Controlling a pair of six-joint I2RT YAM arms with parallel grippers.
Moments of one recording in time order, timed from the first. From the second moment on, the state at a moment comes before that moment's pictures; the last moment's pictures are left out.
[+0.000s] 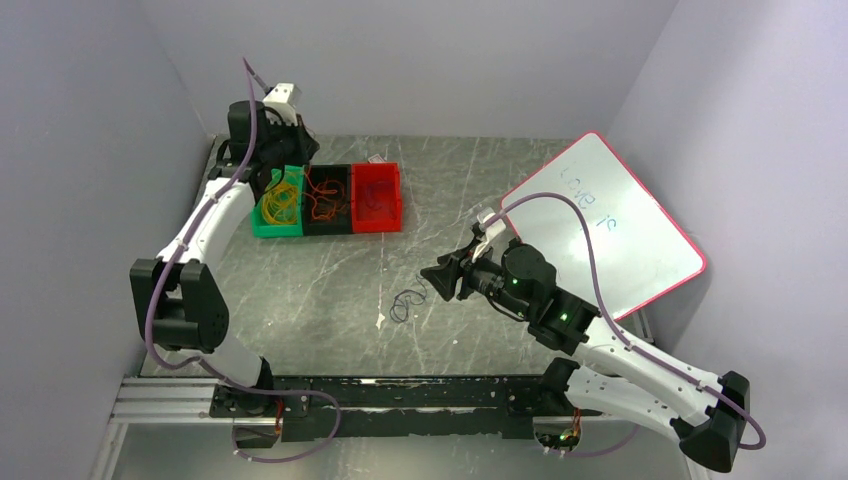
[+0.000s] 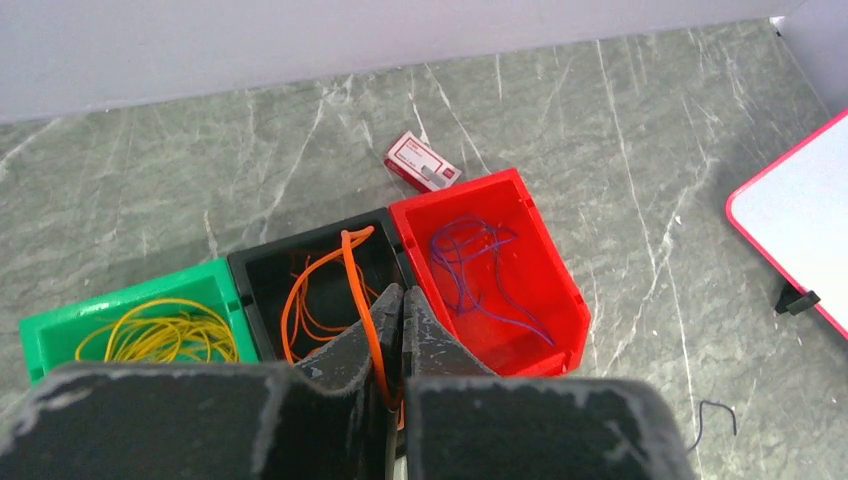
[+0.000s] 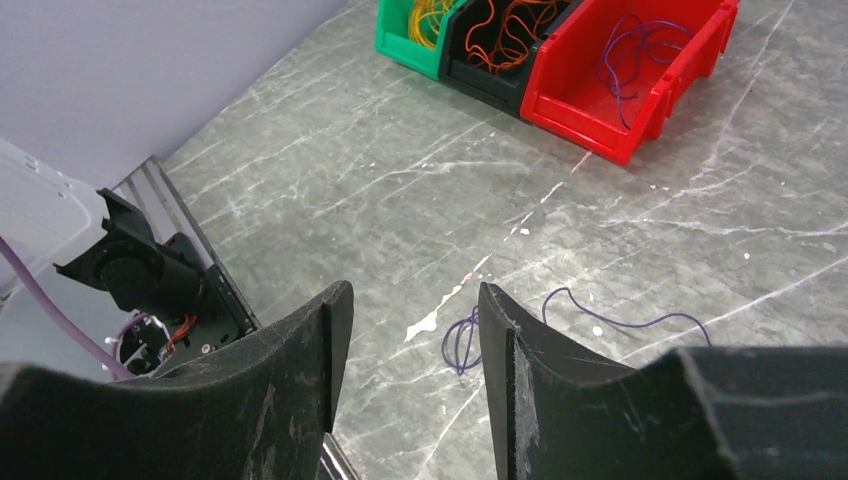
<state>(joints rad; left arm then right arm) -0.10 1.59 1.36 -0.14 0.32 -0.11 0.91 0.80 0.67 -0.03 0.01 0.31</state>
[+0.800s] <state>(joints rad) -0.09 1.70 1.37 -0.02 0.39 -0.16 0.91 0.80 0.66 -0.04 0.01 0.31</state>
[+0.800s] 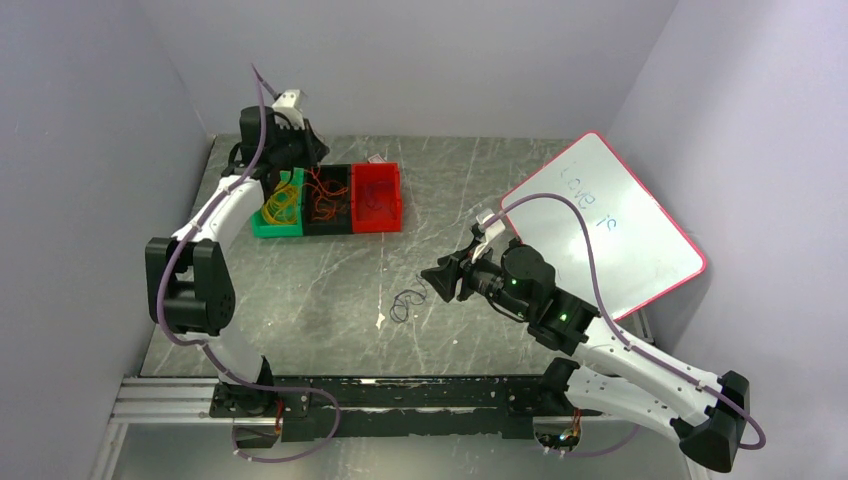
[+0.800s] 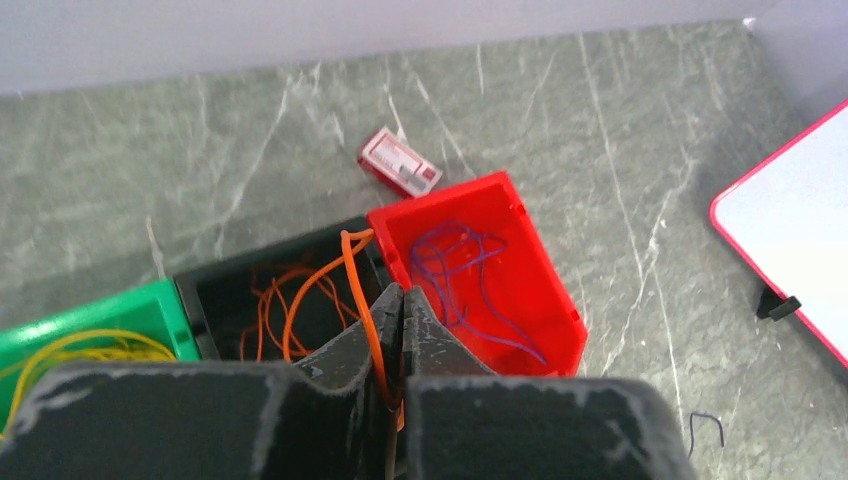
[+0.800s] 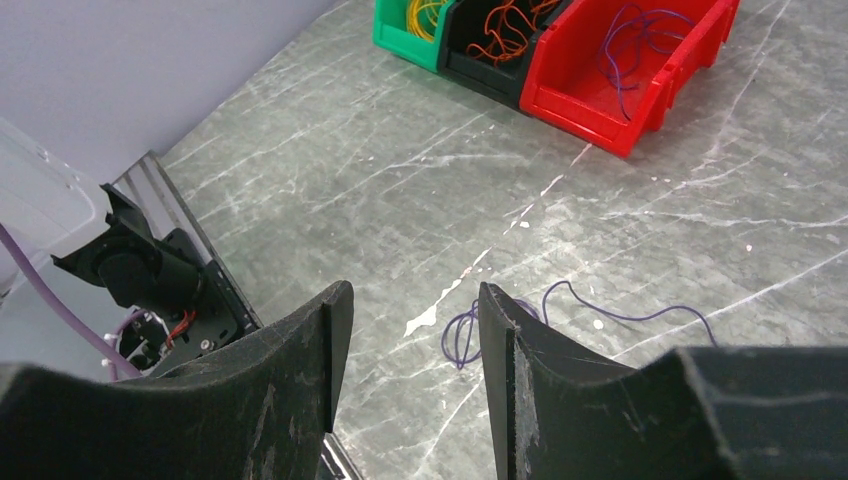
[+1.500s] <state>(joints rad) -0.10 1.84 1.29 -0.04 0.33 -0.20 0.91 0.81 0.65 -0.04 -0.01 0.32</state>
